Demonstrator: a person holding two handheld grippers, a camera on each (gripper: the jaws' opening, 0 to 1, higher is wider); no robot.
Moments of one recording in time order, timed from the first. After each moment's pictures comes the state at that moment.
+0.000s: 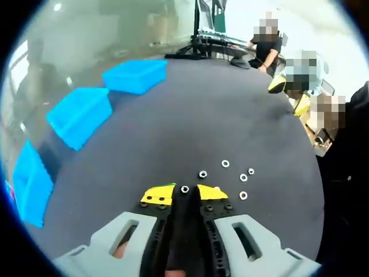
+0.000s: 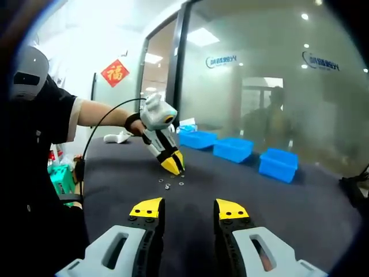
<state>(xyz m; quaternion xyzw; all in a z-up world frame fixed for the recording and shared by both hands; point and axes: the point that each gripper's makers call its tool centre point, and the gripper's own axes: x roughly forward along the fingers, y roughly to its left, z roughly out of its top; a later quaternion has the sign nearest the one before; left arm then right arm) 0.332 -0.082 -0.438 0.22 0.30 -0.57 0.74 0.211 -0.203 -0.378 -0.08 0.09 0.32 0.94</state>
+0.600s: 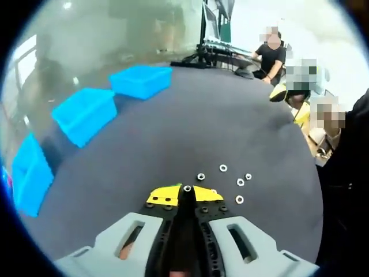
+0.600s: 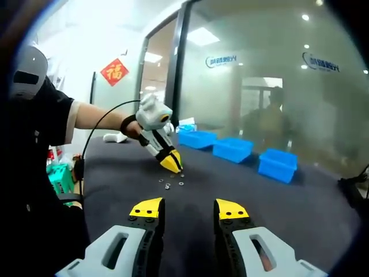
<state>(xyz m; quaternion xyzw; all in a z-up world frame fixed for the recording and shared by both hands) 0.333 -0.080 -0.428 0.18 0.27 -0.55 0.77 0.210 -0.203 -0.376 -0.09 0.10 0.31 0.94</state>
